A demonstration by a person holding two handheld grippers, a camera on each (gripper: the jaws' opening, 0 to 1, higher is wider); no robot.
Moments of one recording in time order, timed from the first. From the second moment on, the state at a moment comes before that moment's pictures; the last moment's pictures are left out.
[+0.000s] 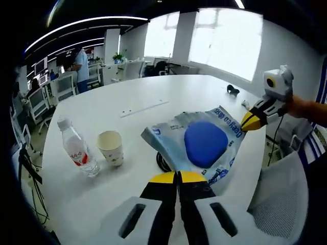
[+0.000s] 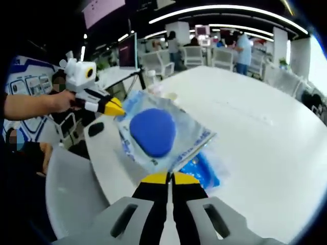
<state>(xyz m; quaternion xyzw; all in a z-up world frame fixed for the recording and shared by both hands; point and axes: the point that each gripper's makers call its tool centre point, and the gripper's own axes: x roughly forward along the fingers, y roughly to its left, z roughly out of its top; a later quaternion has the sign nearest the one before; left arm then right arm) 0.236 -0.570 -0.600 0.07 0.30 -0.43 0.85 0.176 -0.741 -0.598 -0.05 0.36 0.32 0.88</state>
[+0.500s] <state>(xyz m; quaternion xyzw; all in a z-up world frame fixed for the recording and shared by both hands) 0.259 -0.585 -0.588 0.08 0.29 -0.45 0.84 0.192 -0.752 -0.590 -0.06 0.35 0.30 0.89</state>
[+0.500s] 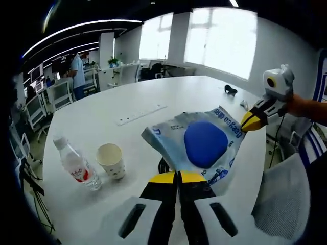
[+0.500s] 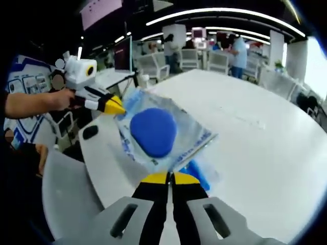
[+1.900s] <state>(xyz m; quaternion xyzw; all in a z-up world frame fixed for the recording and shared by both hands) 0.323 -0.621 -0.606 0.02 0.28 -0.44 0.86 0.252 -0.787 -0.600 -0.01 0.33 0.25 0.91</state>
